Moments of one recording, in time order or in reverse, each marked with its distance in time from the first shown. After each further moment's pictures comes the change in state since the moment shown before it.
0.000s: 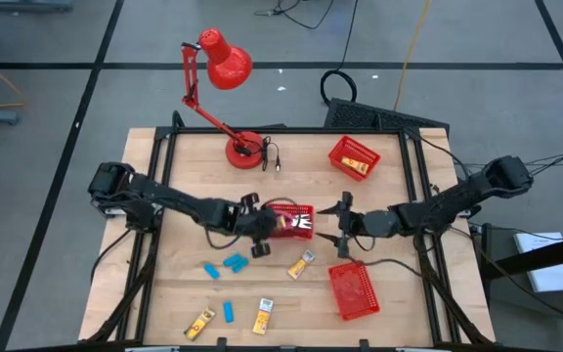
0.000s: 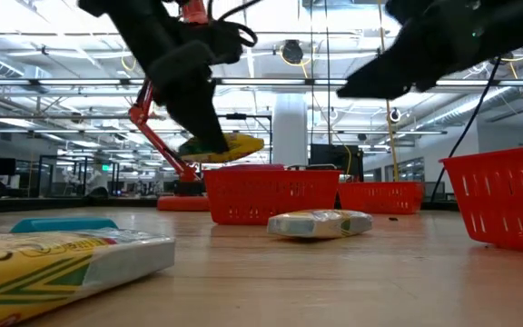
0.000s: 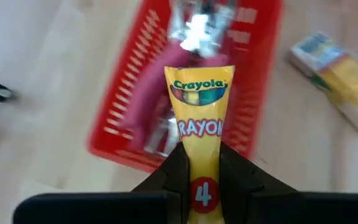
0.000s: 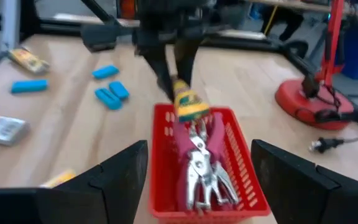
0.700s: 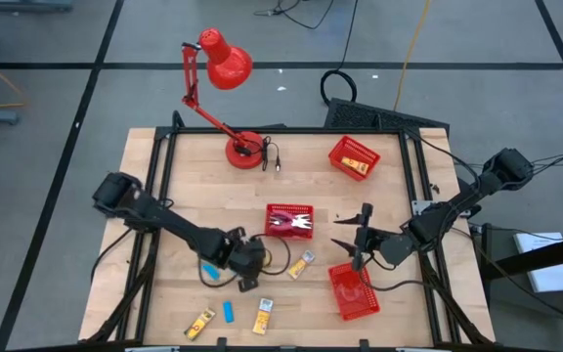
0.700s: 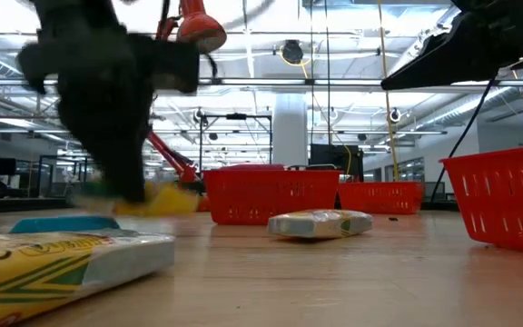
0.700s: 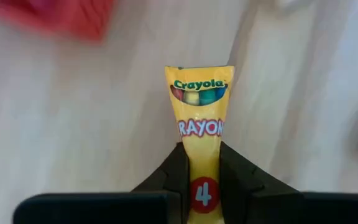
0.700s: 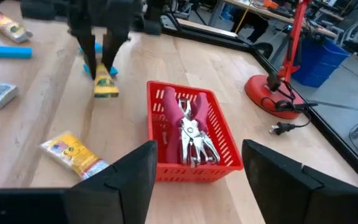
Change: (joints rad) left arm -0.231 0.082 -0.017 -0.100 0.127 -0.397; right arm 0.287 -0.097 0.002 -0.254 0.396 0.065
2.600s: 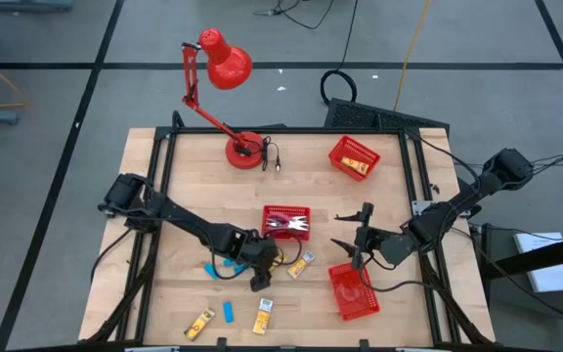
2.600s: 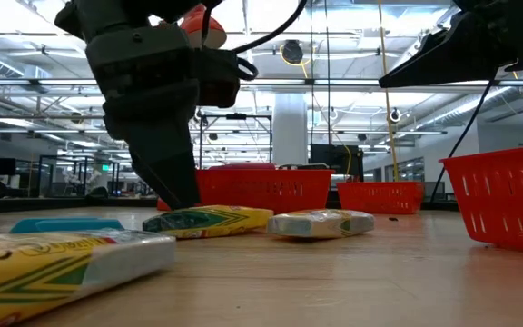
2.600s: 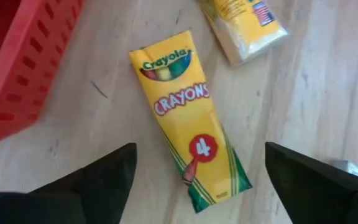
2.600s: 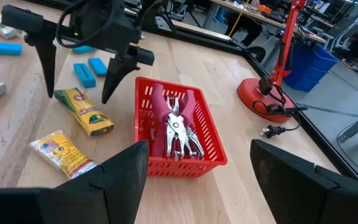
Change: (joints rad) left arm 0.085 0.089 0.010 0.207 0.166 0.060; right arm 0.005 0.000 0.000 0.007 0.027 -0.037
